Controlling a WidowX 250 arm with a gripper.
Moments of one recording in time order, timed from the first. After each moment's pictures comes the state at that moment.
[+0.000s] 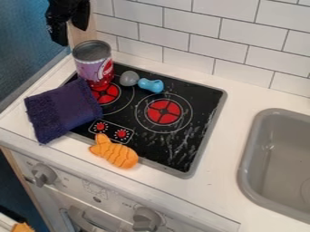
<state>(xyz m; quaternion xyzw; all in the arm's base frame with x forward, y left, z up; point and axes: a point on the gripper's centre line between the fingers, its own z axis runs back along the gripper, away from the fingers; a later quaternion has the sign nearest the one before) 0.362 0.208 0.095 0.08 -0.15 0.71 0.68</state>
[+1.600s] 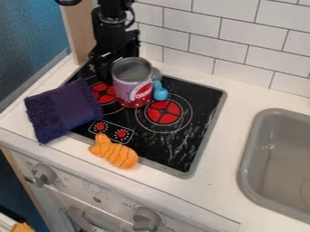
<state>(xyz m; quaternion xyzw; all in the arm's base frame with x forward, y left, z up) 0.358 0.099 0.045 0.02 -0.06 0.59 0.80</state>
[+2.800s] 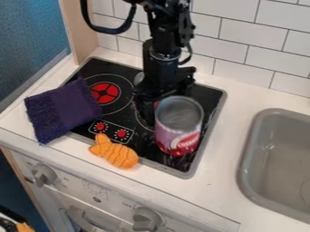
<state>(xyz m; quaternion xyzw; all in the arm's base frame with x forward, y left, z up) 0.310 -0.014 0.041 0.01 -0.03 0.49 0.87</state>
